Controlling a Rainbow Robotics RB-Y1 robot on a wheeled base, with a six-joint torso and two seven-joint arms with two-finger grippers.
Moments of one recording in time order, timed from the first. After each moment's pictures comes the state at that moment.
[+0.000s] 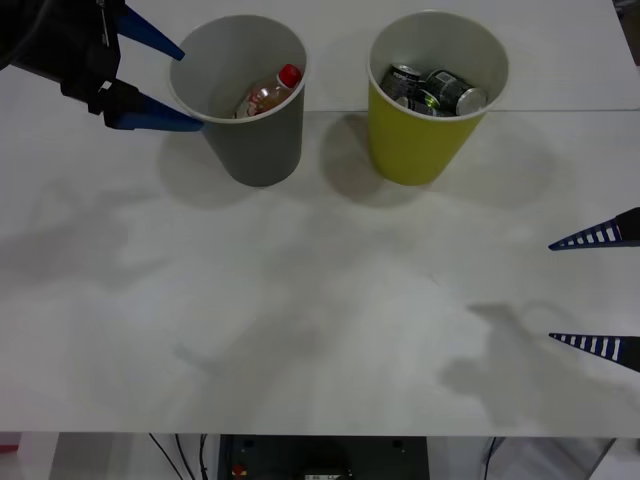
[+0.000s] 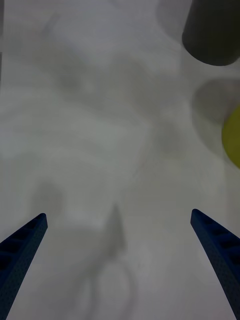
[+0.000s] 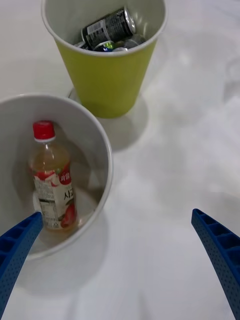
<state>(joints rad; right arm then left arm) 0.26 -1.13 -0.26 -2.01 1.31 -1.13 -0.09 -0.88 1.05 -0.20 -1.60 -1.49 -1.42 0.77</state>
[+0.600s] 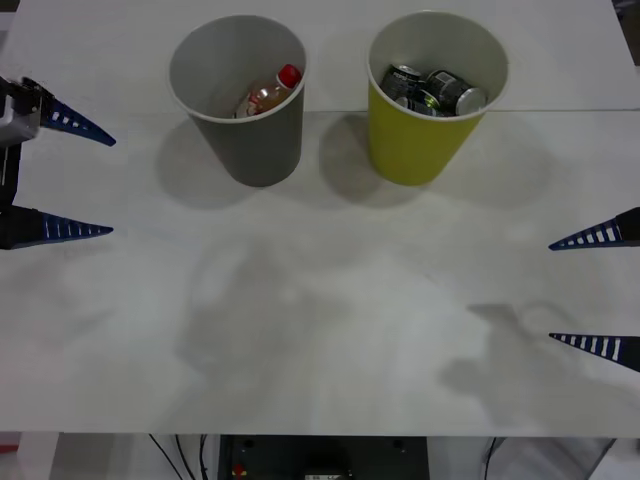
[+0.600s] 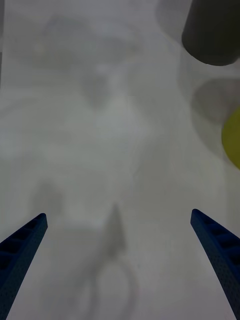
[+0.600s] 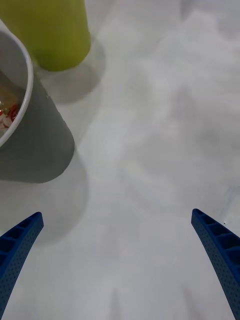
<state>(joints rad) 0.26 -1.13 -0.26 -2.01 1.31 -1.13 -0.09 -0.31 1.11 0.18 -1.85 -1.47 -1.48 0.36</state>
